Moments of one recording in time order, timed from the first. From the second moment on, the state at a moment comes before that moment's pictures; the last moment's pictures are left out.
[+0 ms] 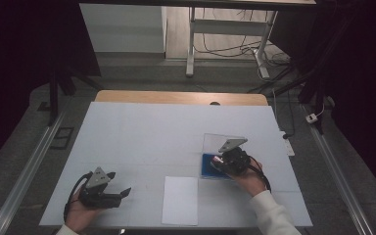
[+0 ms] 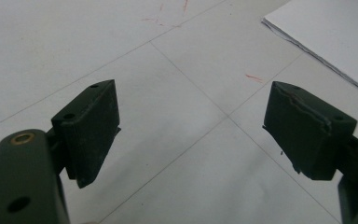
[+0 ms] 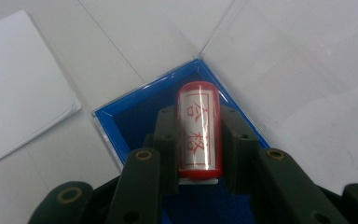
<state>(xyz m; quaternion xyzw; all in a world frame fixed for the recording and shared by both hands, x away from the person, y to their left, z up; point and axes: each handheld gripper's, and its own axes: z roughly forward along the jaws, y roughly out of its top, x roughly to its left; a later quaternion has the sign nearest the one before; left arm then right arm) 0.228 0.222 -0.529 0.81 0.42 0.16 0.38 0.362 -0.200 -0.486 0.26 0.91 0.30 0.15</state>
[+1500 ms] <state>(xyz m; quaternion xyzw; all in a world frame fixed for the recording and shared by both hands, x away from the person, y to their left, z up) 0.230 0.226 -0.530 0.81 0.42 0.16 0.38 0.357 -0.212 -0.468 0.26 0.89 0.35 0.15</state>
